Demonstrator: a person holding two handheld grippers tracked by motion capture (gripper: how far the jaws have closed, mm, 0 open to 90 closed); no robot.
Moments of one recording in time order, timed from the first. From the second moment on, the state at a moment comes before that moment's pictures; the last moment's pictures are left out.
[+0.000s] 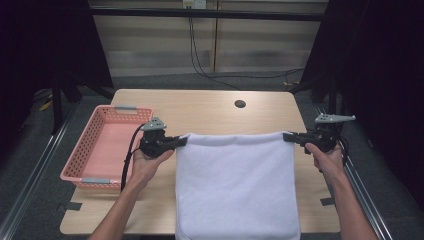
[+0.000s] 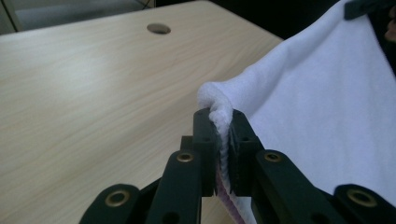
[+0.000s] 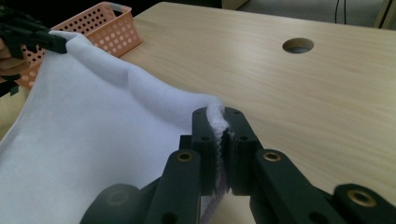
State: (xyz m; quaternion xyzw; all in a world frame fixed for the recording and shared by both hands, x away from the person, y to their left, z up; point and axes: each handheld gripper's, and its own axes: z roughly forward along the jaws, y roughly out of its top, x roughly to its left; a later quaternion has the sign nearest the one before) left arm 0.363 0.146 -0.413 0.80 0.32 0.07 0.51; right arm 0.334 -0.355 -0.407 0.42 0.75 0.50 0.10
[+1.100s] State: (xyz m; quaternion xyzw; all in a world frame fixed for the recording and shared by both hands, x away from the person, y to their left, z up) left arm 0.325 0.149 -0.379 0.80 0.27 0.13 0.53; right arm 0.297 -0.359 -0.372 0.39 0.75 0.52 0.13
